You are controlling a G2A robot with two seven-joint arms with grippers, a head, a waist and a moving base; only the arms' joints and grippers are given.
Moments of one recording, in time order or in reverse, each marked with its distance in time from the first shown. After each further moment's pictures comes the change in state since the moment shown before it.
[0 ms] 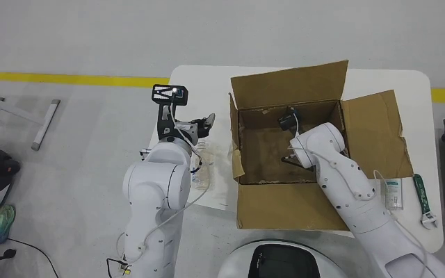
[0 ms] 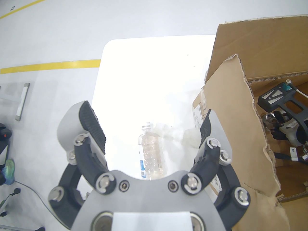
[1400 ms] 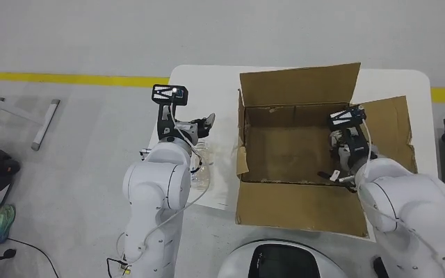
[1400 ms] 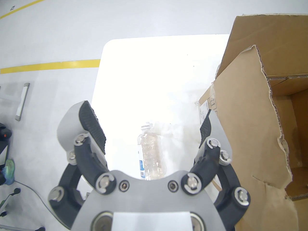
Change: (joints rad) left arm 0.000 0.000 0.000 0.000 0.000 0.000 0.000; right arm -0.454 0.037 0.282 -0.842 0.000 -0.005 -0.174
